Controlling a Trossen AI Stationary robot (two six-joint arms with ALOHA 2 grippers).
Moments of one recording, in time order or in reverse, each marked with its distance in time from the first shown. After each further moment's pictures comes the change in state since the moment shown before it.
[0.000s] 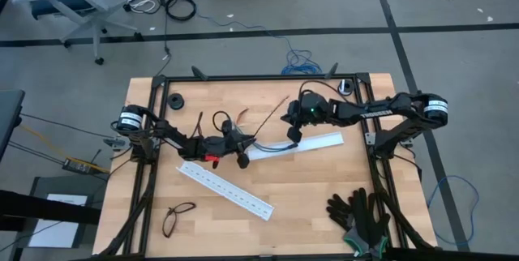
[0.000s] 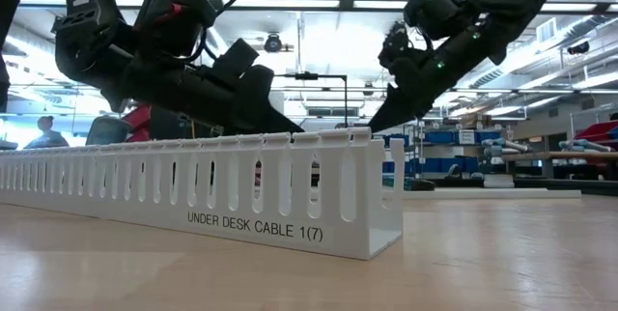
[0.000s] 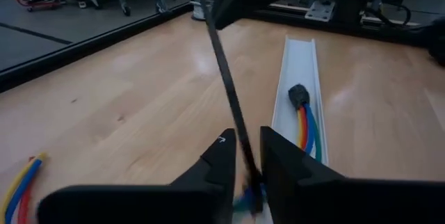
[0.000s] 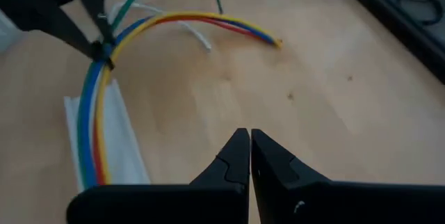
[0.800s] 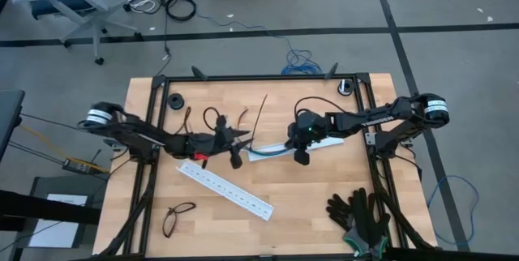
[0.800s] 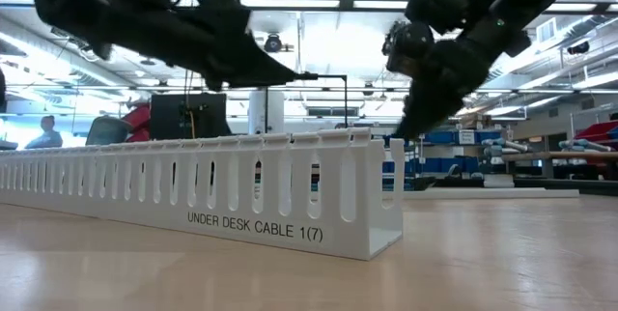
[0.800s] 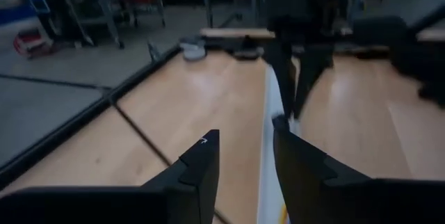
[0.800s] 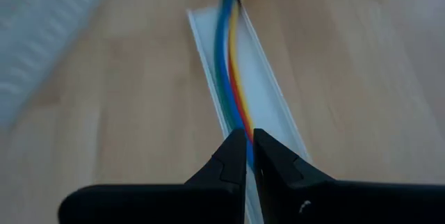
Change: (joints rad) left arm -0.063 -0.326 0.001 -0.276 -0.021 0.161; right arm 0.183 -0.001 0.000 -0.186 -0.129 0.094
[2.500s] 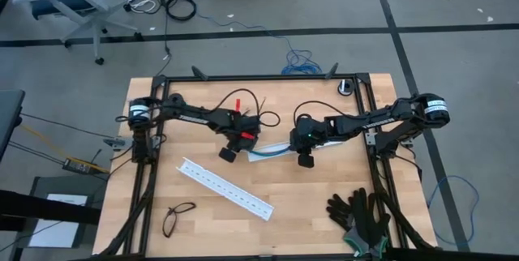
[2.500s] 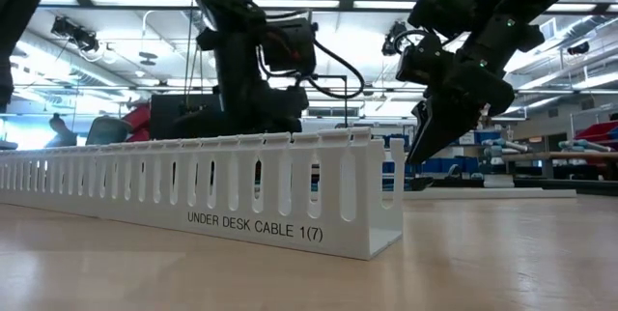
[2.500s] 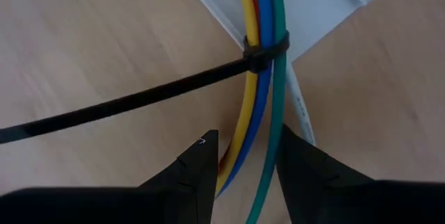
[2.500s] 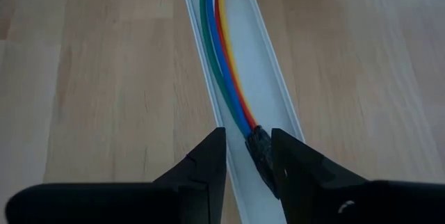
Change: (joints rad) left arm 0.280 0.435 0.692 -1.427 0.491 0.694; right arm 0.048 0.001 0.000 -0.114 0.114 -0.098
